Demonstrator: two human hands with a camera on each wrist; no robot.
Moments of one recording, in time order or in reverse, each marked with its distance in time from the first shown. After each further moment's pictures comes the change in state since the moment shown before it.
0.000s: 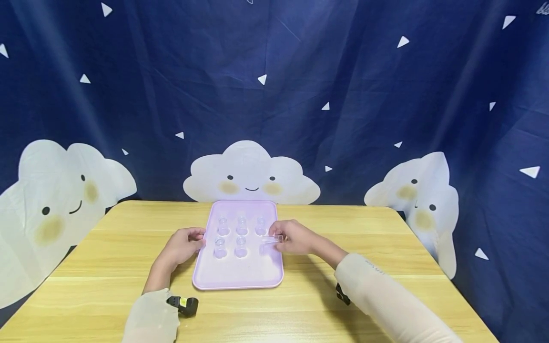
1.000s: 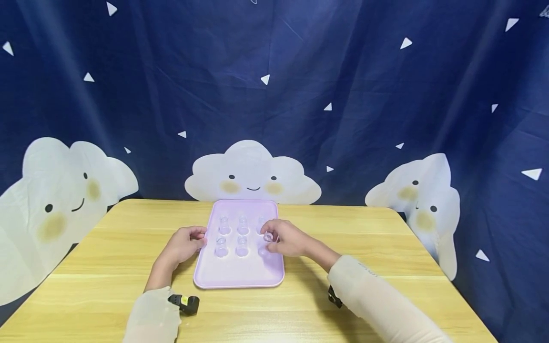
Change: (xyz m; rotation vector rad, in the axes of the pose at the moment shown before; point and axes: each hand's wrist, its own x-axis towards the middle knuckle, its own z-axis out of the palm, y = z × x) left_hand 0.001 -0.001 0.000 -0.027 0.002 -0.004; right_hand 0.013 -0.015 0.013 0.053 0.030 0.041
